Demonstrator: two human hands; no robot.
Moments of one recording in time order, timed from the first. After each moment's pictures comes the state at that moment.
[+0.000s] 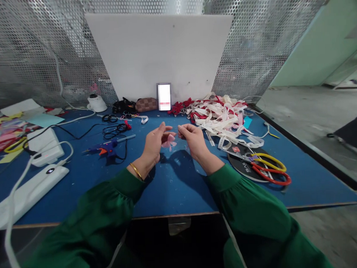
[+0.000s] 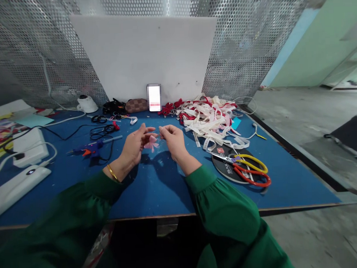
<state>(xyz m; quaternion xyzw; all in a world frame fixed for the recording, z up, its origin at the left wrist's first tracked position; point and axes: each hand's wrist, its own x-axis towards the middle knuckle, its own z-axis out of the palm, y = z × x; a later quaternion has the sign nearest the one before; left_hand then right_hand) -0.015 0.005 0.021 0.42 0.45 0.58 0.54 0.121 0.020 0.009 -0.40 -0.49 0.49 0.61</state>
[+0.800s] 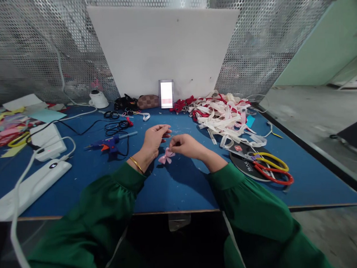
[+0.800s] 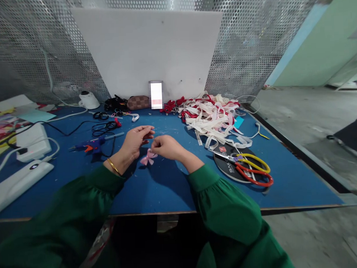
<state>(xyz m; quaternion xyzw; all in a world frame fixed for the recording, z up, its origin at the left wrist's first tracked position) -0.028 0.019 0.012 0.41 0.52 0.56 0.50 0.125 0.015 0.003 -0.37 -0.76 0.44 0.31</state>
